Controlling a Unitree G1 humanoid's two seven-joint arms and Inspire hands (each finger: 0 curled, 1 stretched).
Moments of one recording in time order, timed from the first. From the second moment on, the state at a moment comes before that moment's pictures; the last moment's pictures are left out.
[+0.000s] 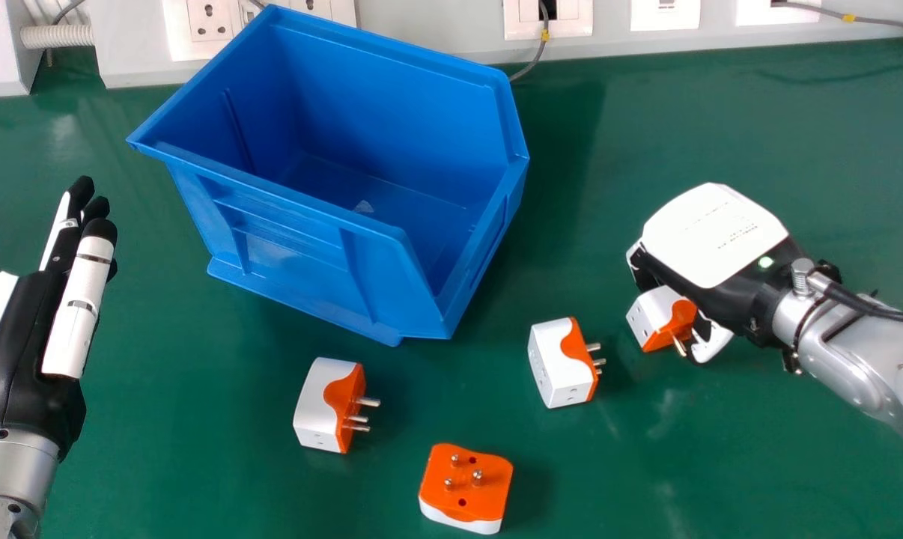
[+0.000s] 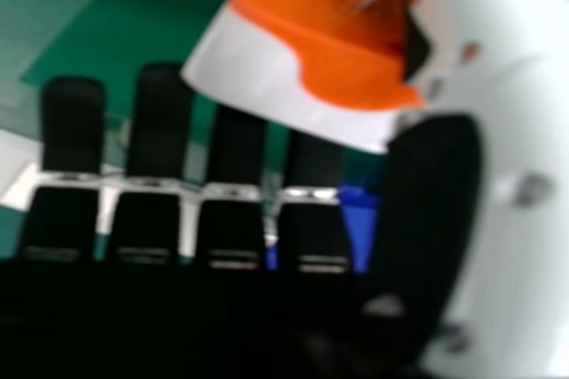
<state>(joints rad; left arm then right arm) 0.07 0.34 0.37 0.02 -0.14 -0.10 -0.23 -0.67 -0.68 0.56 0.71 -1.07 -0.32 -0.17</state>
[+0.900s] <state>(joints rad) 0.07 0.34 0.37 0.02 -0.14 -0.09 -0.23 -0.62 -0.68 0.50 0.62 -0.98 -0.27 -0.15</state>
